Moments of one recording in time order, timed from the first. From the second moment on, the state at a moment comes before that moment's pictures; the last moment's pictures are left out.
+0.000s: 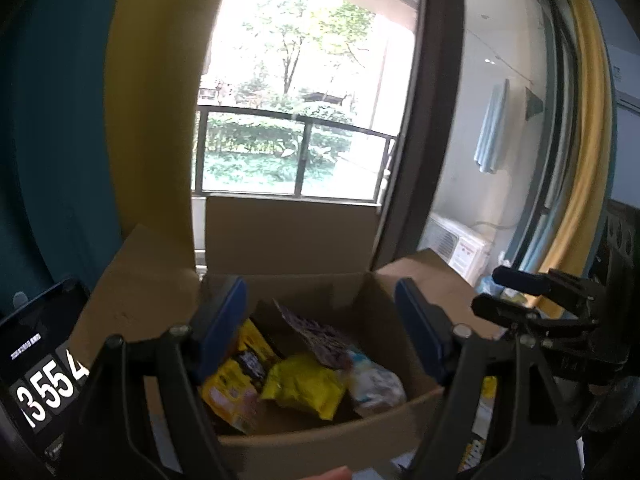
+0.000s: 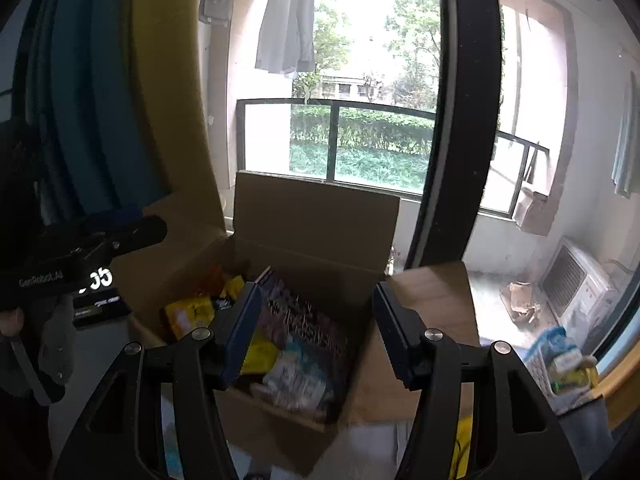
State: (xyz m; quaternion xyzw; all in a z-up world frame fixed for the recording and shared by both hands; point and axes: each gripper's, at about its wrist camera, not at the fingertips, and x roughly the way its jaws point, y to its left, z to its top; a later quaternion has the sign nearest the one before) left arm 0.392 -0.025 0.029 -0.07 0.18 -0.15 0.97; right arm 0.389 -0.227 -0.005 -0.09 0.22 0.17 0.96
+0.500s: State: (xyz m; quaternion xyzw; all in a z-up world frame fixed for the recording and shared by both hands) left arm 0.316 -0.054 0.016 -0.01 0.20 -0.17 0.96; right arm 0.328 -0.249 -0.040 -0.08 0.26 0.19 0.94
